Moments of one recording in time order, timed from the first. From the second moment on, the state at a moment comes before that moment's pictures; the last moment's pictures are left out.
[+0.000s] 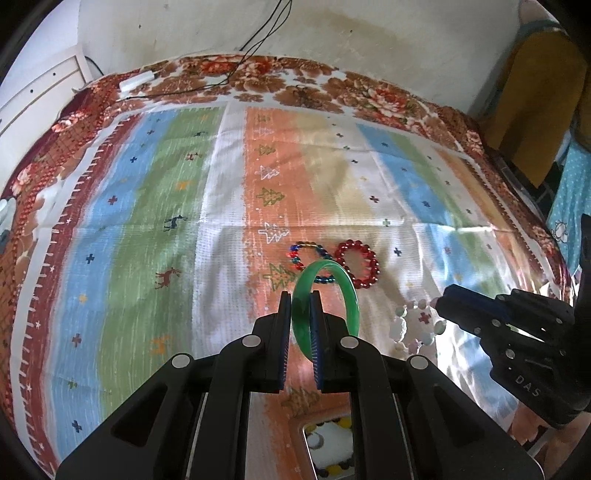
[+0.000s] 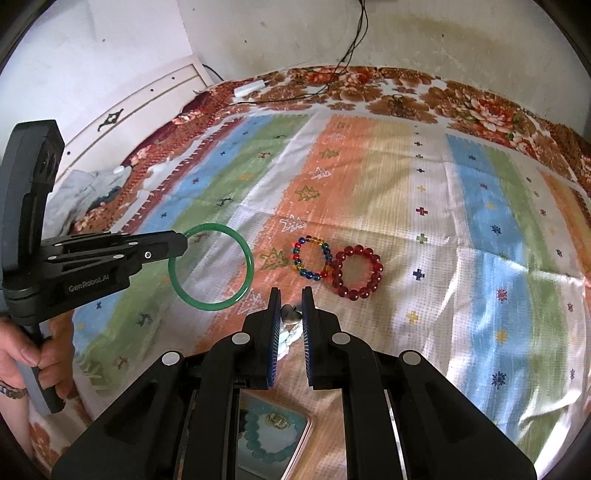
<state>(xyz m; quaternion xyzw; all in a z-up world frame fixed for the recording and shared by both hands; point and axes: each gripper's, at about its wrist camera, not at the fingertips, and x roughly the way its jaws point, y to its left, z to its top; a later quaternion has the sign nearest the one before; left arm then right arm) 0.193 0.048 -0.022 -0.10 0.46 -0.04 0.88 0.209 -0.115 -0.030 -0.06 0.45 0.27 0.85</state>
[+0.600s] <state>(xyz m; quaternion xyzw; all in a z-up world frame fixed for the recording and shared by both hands) 0.154 0.043 -0.013 -0.10 0.44 -0.06 0.89 0.171 -0.113 -0.010 -0.08 0.41 0.29 0.86</state>
